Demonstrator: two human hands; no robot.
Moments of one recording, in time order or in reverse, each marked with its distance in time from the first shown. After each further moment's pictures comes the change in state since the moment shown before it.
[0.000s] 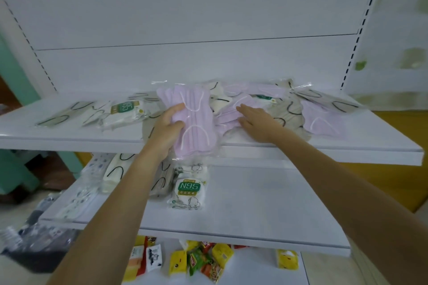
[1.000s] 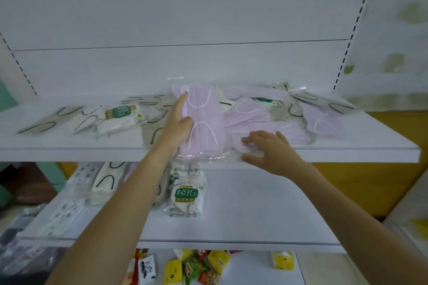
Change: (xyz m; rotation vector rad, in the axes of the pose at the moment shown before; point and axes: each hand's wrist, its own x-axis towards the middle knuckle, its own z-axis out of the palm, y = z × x) left_hand 0.029 -0.003 -0.004 0.019 -0.095 0.126; right_hand -0.061 -0.028 0.022 -0.026 0.107 0.056
